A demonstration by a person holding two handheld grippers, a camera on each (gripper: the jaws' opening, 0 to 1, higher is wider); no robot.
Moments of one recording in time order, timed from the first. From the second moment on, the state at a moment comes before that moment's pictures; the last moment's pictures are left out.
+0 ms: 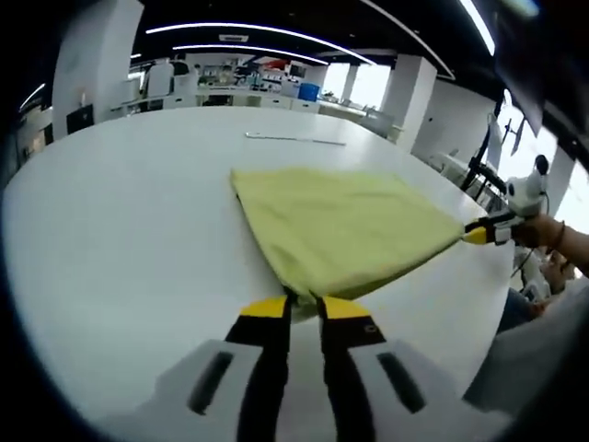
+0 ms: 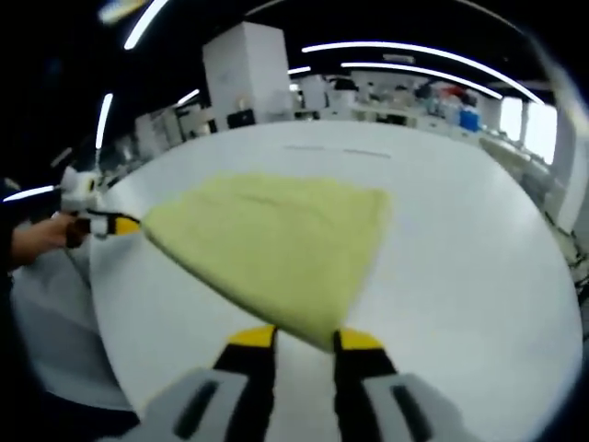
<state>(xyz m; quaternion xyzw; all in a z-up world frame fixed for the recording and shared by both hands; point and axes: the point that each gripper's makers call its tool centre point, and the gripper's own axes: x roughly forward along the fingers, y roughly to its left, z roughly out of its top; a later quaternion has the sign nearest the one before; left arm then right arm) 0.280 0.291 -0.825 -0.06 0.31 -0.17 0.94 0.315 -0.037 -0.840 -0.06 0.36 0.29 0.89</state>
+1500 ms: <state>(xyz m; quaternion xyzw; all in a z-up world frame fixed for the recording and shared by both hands) 0.269 0.307 -0.837 0.04 0.35 -0.21 0.91 0.318 -0.048 -0.841 -0.04 0.35 0.27 0.89</state>
